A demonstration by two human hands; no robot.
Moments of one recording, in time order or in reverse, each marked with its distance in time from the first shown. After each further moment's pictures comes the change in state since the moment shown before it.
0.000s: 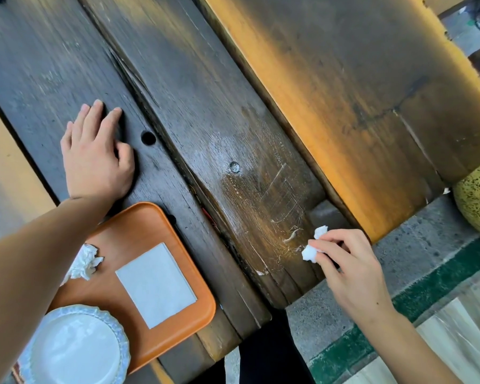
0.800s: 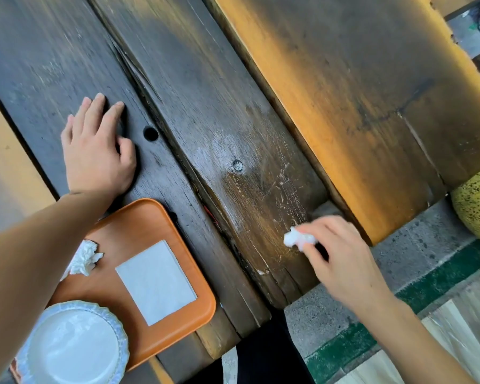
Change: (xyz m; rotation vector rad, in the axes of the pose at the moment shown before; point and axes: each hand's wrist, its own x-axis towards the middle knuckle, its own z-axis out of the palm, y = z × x) left_hand 0.000 0.000 0.000 -0.018 0.000 0.001; right_hand 0.031 -0.021 -0.010 -0.054 -0.224 -0.018
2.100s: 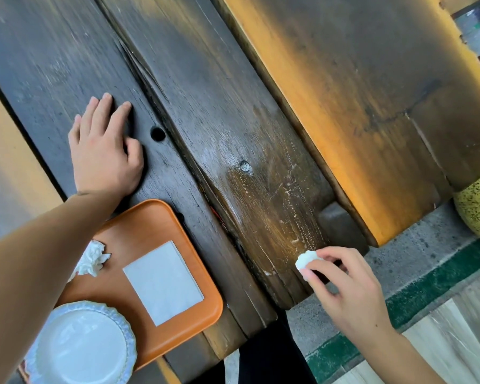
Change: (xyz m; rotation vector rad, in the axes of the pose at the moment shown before) left_hand 0.001 -0.003 0.001 0.013 0.004 0.005; right_hand -0.043 -0.002 0.026 0.026 0.168 0.007
